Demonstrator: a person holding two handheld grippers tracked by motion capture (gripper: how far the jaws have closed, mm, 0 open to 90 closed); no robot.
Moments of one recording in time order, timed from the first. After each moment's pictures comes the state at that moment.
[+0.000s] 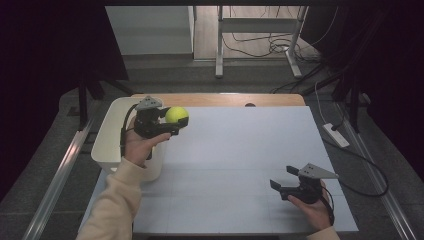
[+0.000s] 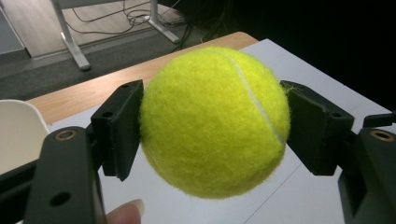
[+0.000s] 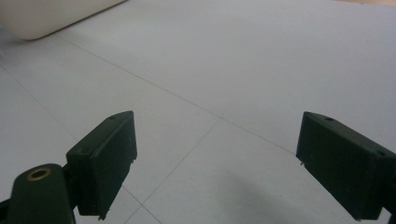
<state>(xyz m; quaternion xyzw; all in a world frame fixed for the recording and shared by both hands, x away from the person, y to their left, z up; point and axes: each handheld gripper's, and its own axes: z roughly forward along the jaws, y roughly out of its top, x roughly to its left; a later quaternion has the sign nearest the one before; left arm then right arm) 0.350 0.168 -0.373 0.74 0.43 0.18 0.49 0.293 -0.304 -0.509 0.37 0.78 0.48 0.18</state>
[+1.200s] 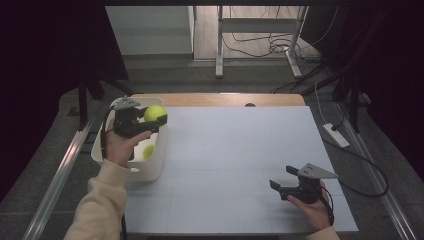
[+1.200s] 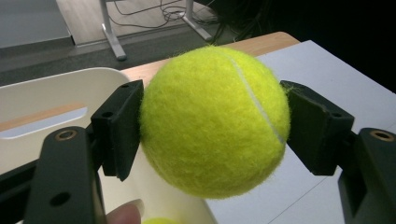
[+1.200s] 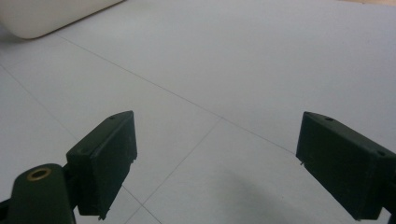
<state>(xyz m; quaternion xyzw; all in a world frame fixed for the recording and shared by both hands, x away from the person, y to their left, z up) 0.347 0.215 -0.379 0.72 0.48 0.21 0.47 0.294 -0.303 -0.509 0.36 0.78 0.47 0.18</state>
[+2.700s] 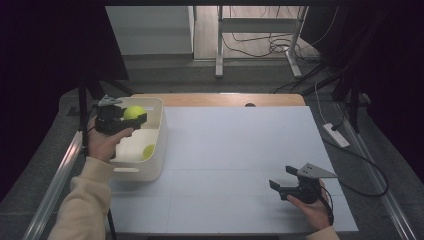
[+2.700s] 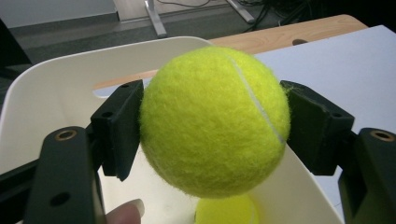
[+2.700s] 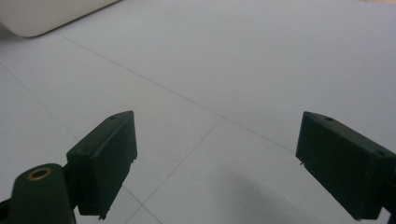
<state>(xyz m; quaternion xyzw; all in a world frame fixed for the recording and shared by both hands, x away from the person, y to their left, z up) 0.354 0.263 -0.387 0.70 0.54 0.23 0.40 0.294 -0.302 -0.509 0.36 0.78 0.47 0.17</state>
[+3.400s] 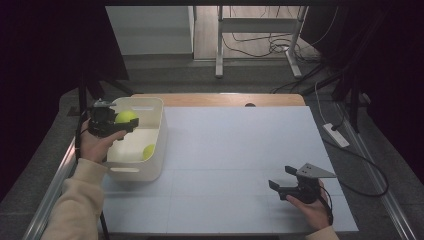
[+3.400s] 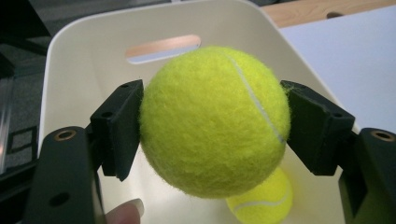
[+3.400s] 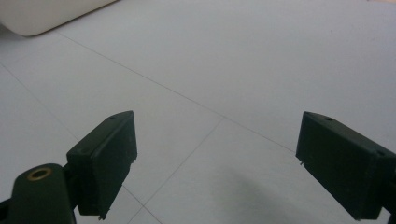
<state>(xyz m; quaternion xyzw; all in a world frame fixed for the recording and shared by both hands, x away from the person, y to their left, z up) 0.357 0.283 -0.400 0.71 0.57 0.21 0.35 0.295 -0.300 -0.510 0.37 0.78 0.47 0.17</state>
